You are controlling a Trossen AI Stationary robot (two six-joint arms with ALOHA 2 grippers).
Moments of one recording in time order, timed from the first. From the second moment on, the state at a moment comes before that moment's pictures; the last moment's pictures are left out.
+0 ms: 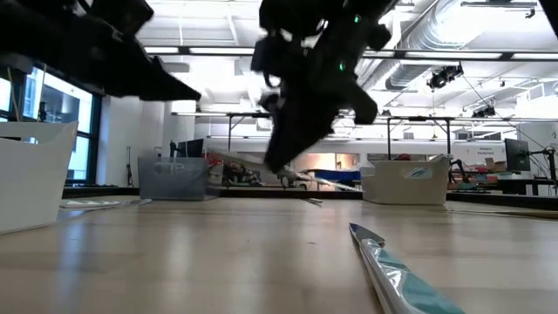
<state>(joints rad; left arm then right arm) -0.39 1.22 0.32 0.57 -0.54 0.03 0.09 1.96 1.36 -0.41 -0.05 -0.44</state>
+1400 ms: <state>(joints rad) -0.42 1.37 0.62 0.81 -0.48 0.49 0.10 1.64 0.81 0.81 -0.06 -0.67</state>
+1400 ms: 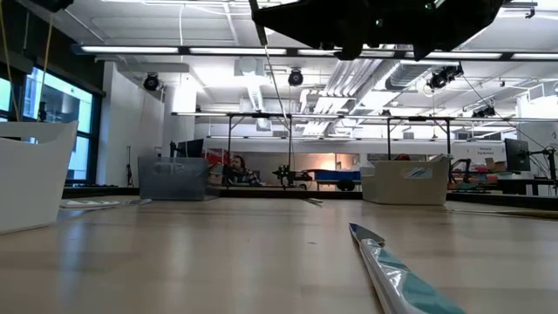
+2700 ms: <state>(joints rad) -0.57 1.40 1.18 -0.37 -0.51 0.20 0.11 1.59 0.81 0.62 0.35 -0.59</state>
